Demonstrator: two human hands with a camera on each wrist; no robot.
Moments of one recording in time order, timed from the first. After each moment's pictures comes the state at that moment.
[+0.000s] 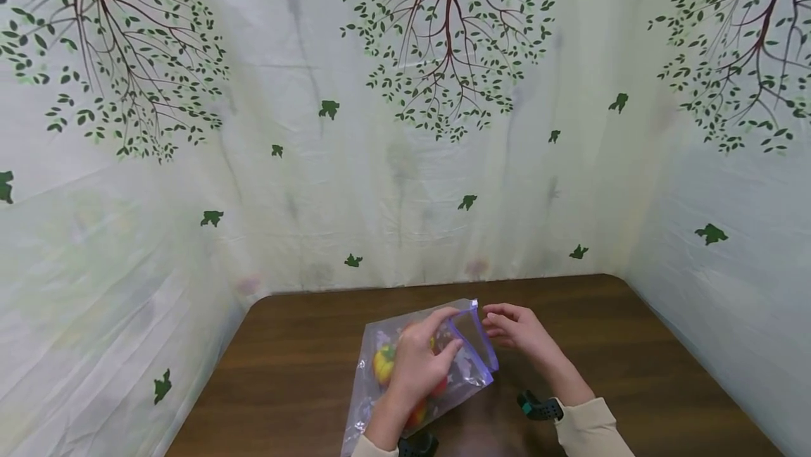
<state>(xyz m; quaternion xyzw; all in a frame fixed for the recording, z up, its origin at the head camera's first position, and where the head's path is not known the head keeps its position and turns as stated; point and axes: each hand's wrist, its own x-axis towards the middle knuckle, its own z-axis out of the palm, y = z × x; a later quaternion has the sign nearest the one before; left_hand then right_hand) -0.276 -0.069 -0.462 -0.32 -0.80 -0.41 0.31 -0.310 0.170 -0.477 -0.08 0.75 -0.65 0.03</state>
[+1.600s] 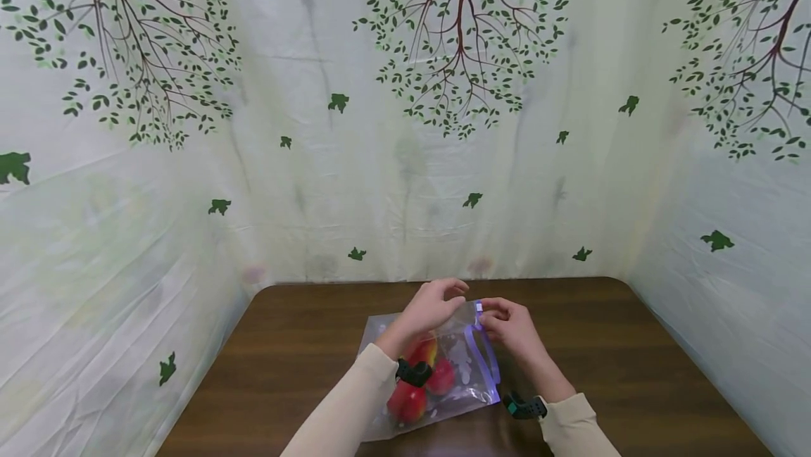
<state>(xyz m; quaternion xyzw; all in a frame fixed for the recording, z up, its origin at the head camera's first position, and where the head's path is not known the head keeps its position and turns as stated) -0.344 -0.059 -0.419 -0.28 -0.87 -0.41 -0.01 -0.325 0.143 -0.493 -0.03 0.72 -0.70 -0.04</state>
